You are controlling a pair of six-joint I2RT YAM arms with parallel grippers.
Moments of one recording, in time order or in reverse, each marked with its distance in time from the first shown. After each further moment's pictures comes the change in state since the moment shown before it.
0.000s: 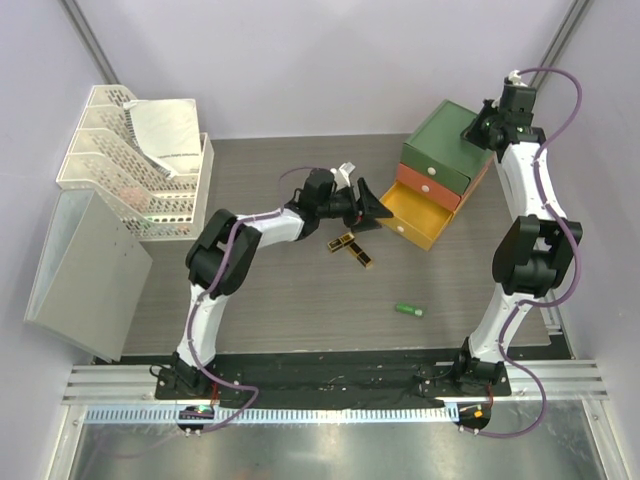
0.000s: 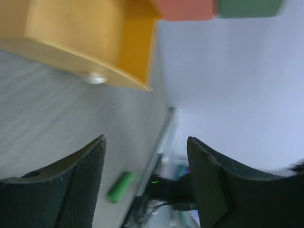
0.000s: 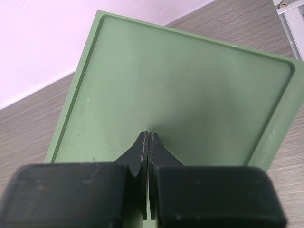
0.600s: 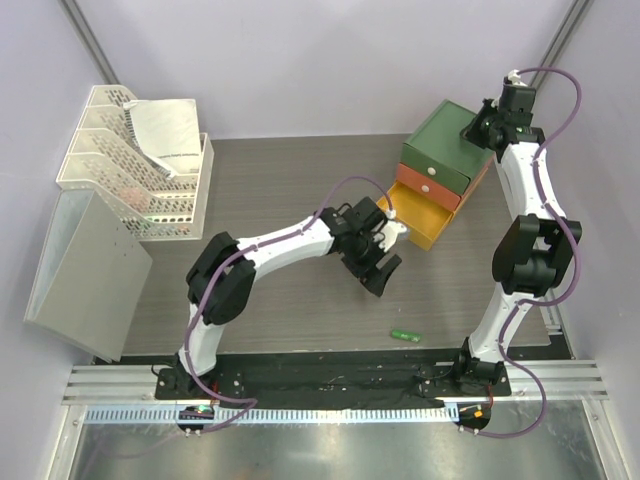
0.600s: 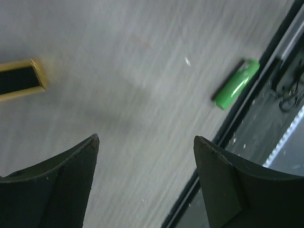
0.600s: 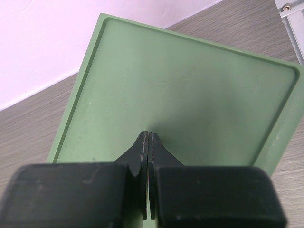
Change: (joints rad) left arm -0.271 -0.151 0.226 -1.193 -0.305 1.176; right arm 0.000 0.007 0.000 0.014 -0.008 -0.001
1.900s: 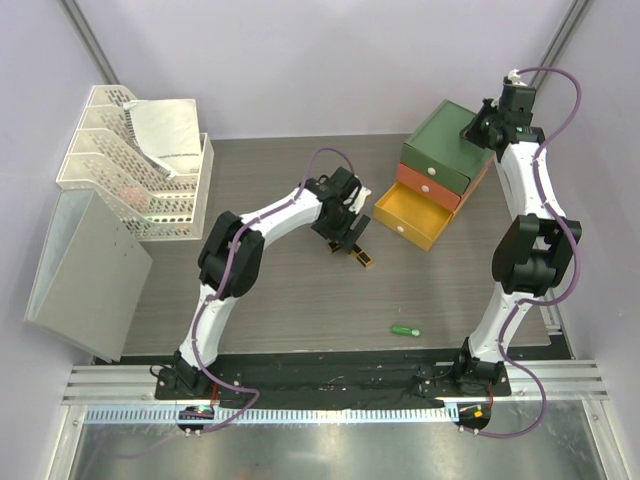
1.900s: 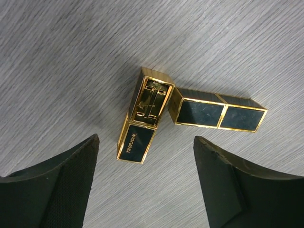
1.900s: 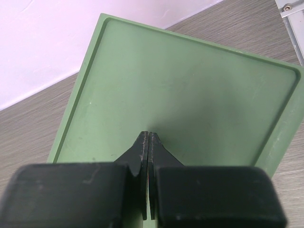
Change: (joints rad) left arm 0.203 0.193 0.191 -0.096 -0.257 0.010; right arm 0.000 0.003 0.008 -0.004 -0.003 -0.001
